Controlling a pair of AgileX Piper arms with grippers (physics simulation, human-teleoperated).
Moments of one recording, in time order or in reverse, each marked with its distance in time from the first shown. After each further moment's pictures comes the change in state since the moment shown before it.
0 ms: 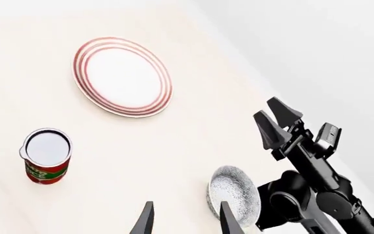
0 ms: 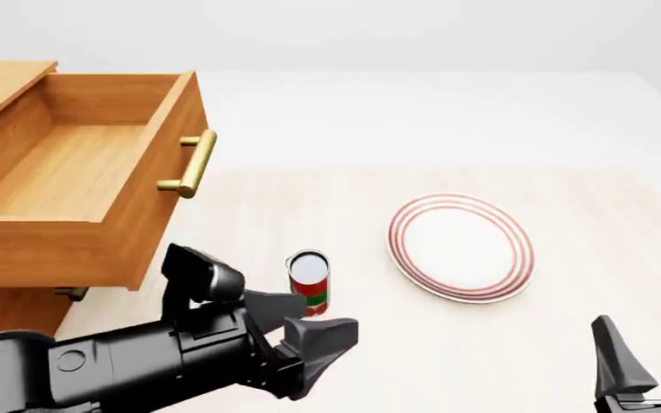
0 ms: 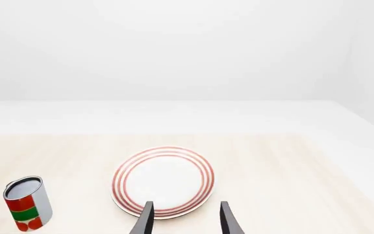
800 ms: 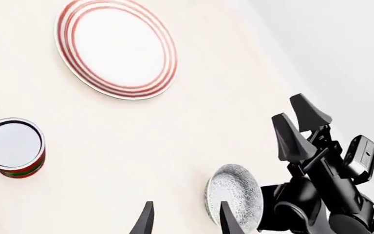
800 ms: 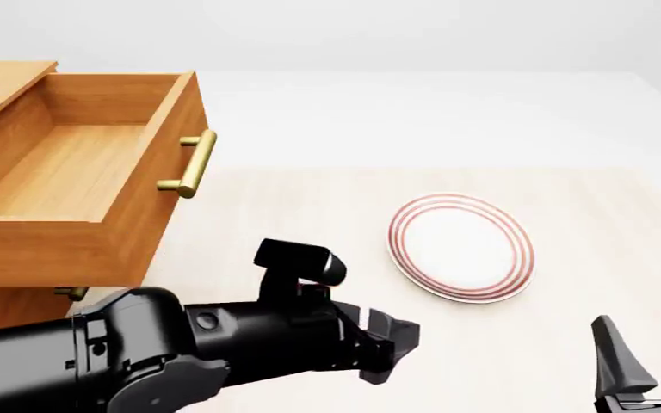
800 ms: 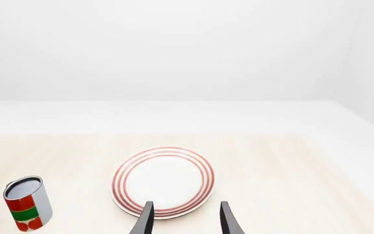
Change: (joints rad) left arm -0.041 0.290 -0.207 0.099 -0.086; right arm 0.000 0.000 0.000 0.000 0.000
